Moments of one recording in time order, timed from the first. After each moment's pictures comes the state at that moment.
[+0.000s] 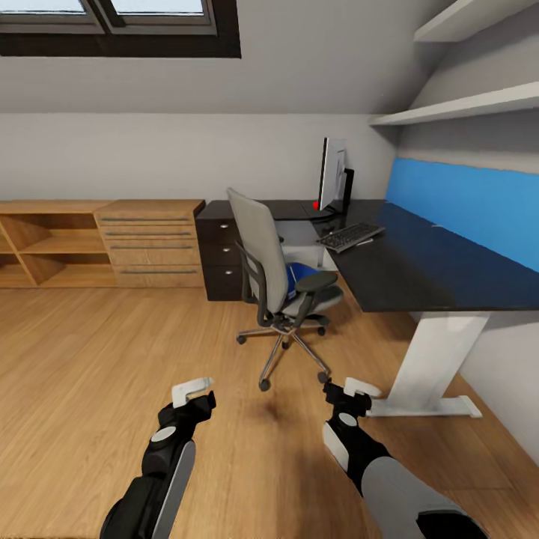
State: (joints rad) left arm -0.26 -0.17 -0.08 -1.42 0.17 0.51 0.42; right arm -0.73 0.16 -0.01 -0.33 -0.12 -0.26 -0.47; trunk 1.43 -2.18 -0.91
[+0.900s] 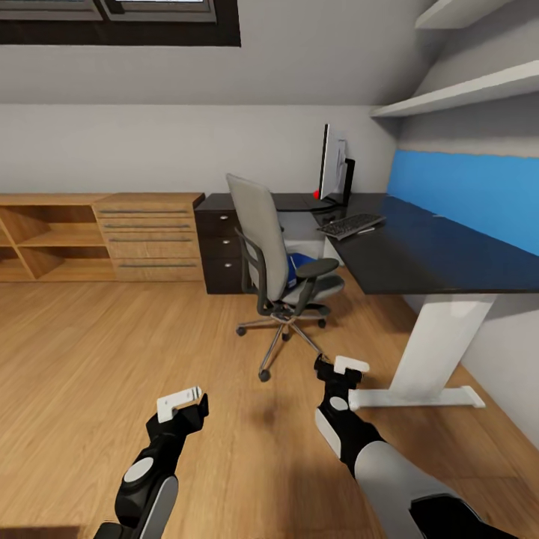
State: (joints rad) left arm -0.11 -0.09 -0.16 -1.62 0.26 0.41 0.41; right arm -0.78 0.17 0.09 -0.36 -0.08 -0.34 -0.47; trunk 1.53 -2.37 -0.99
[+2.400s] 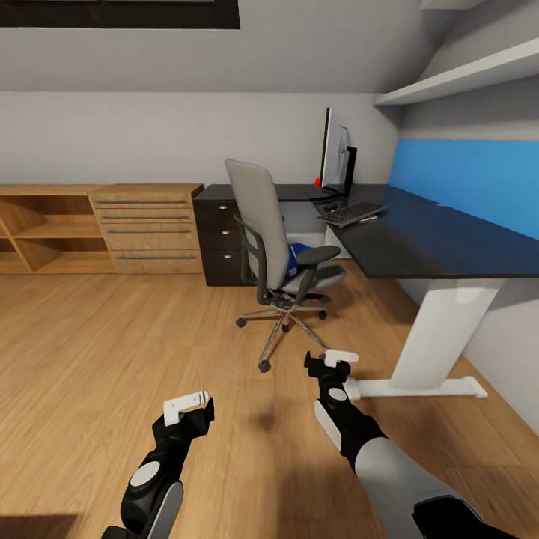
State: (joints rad) left arm -0.10 -0.08 -0.20 -1.60 0.25 0.40 0.42; right arm -0.78 0.17 0.12 -0.44 -0.10 -0.19 -0.33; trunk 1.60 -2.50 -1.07
